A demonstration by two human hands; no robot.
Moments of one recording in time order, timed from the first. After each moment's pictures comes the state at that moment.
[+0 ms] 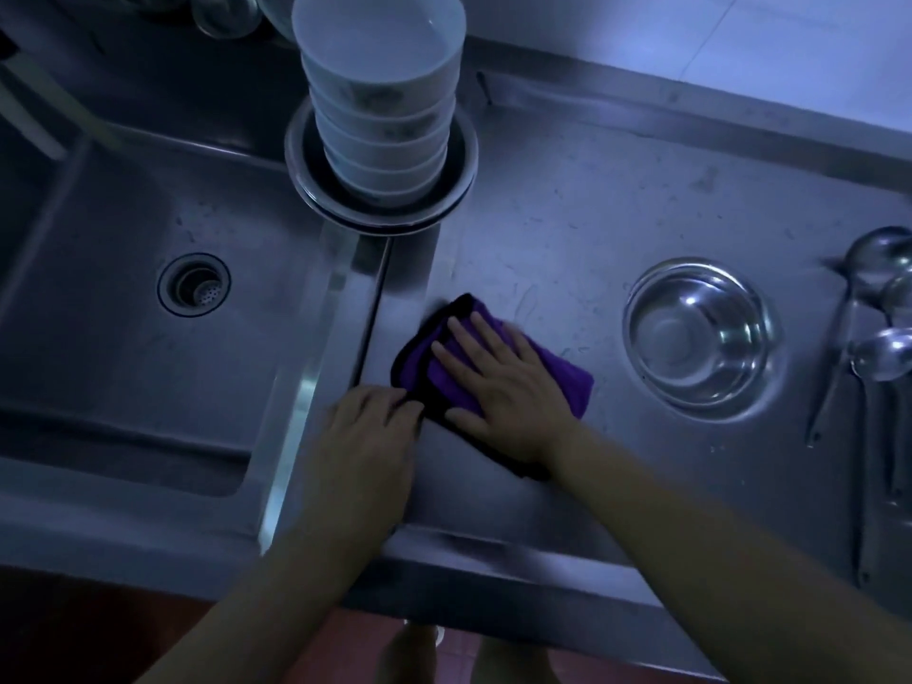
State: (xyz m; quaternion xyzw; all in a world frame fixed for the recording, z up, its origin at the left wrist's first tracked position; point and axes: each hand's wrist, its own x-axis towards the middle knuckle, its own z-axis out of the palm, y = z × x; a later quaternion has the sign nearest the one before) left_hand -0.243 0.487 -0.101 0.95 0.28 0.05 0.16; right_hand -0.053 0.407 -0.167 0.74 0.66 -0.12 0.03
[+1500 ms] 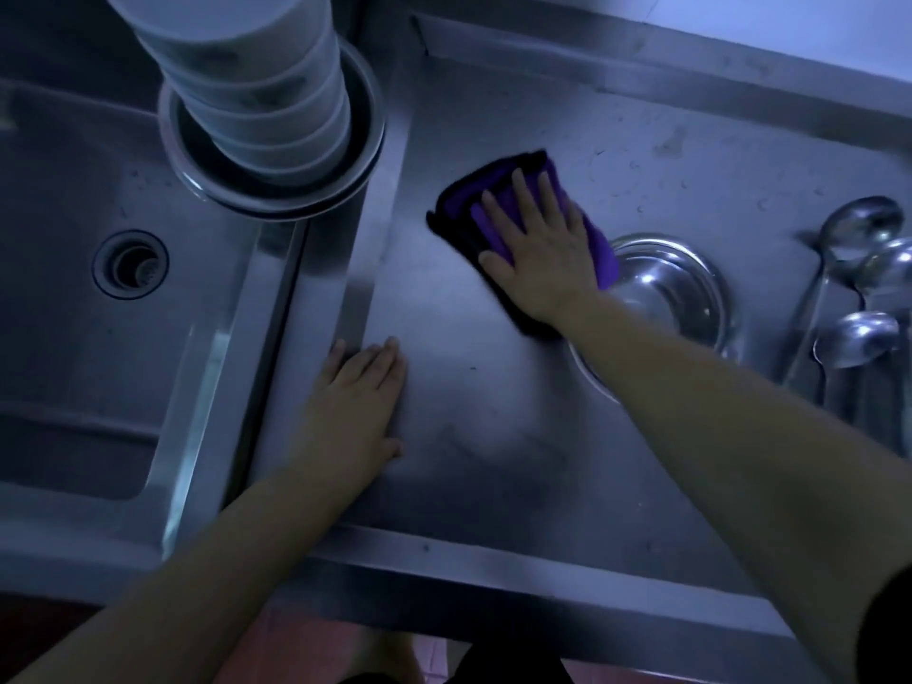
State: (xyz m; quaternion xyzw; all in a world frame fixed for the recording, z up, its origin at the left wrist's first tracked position) left_hand -0.162 0.479 -0.130 0.95 0.21 -0.21 0.07; right_hand 0.106 0.428 -0.169 0.85 0.52 -0.09 0.04
